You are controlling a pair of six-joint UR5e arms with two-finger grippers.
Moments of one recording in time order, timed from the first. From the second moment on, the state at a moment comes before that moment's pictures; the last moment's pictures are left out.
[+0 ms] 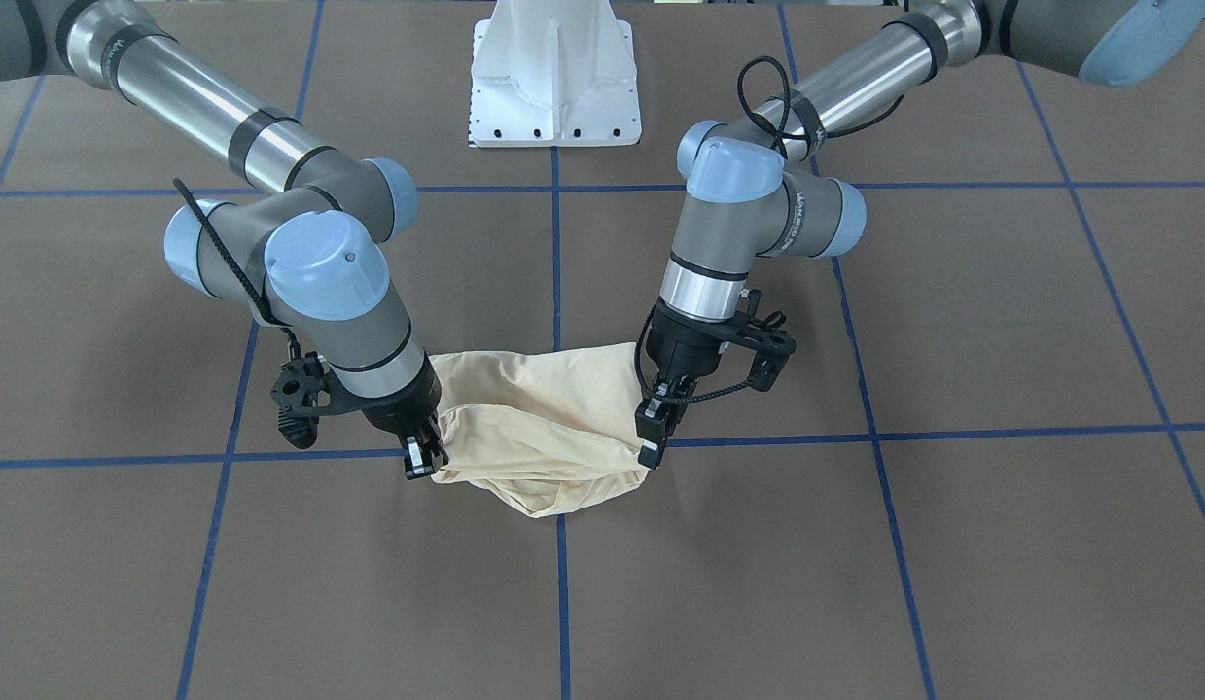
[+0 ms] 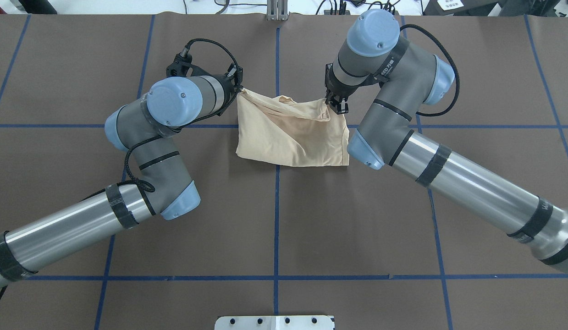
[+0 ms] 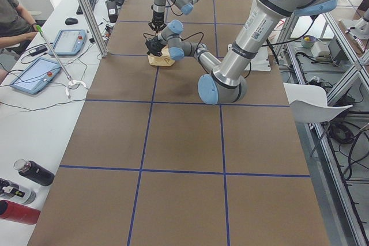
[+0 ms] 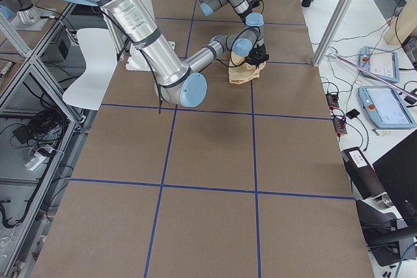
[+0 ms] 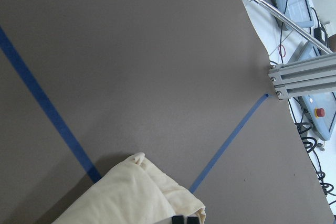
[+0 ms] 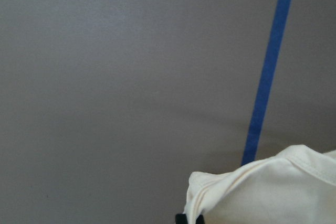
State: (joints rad) left arm -0.64 -2.30 -1.32 -2.28 -1.47 -2.16; right arm 0.77 -0.78 1.27 -1.24 1.96 2.42
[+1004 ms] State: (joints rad) left arm -0.75 -2.35 -1.17 -2.36 -1.54 -1.92; right arm 0.85 -0.66 1.06 -1.16 2.00 2.24
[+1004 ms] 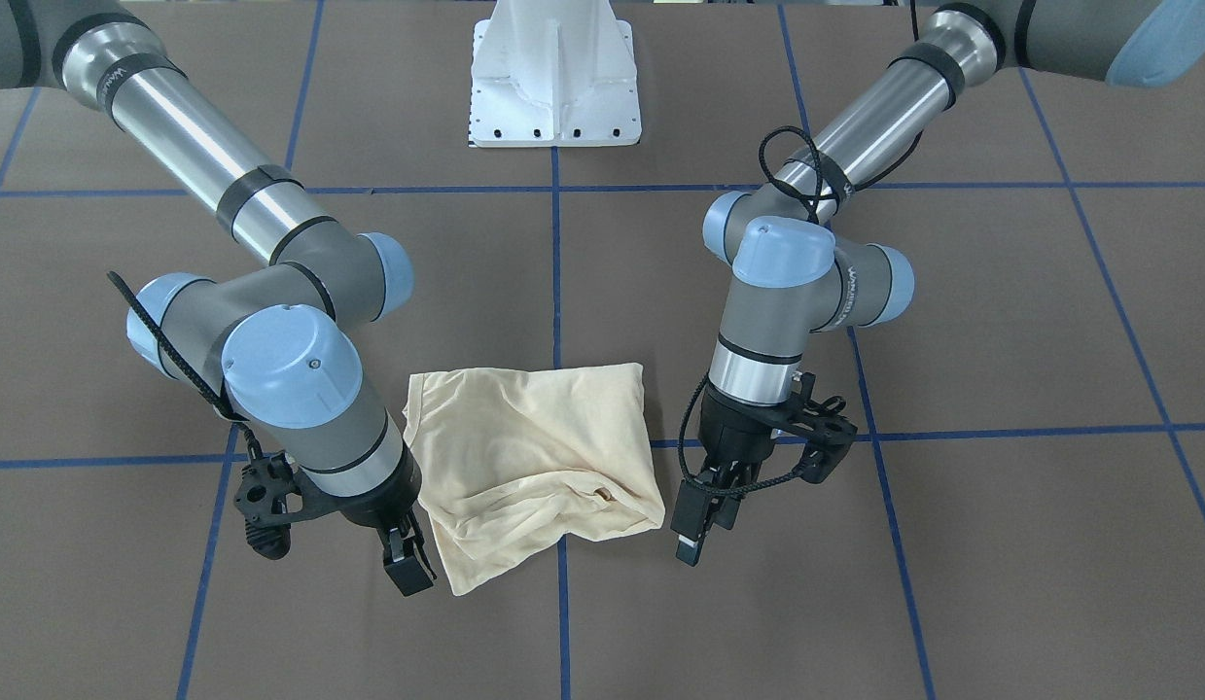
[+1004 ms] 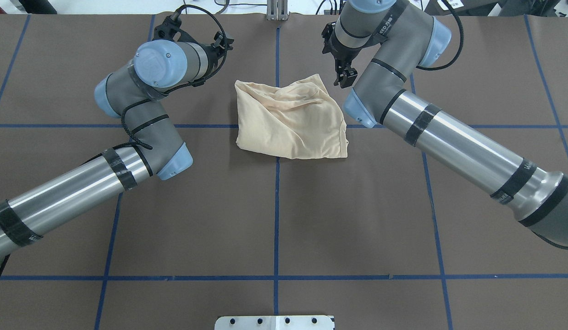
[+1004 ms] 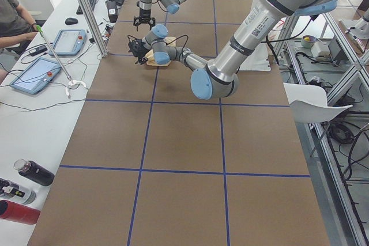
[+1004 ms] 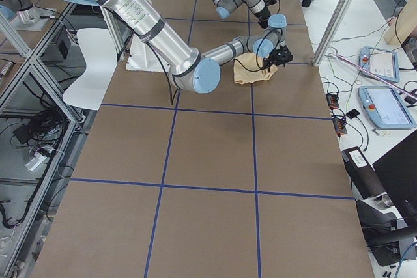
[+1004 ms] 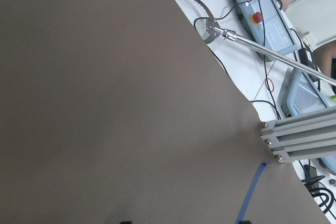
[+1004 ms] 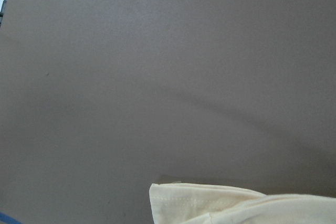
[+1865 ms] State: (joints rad) left arm -0.91 -1.87 -1.69 -2.33 -1.95 -1.24; right arm 1.07 -1.03 1.36 -1.16 2.24 1.56
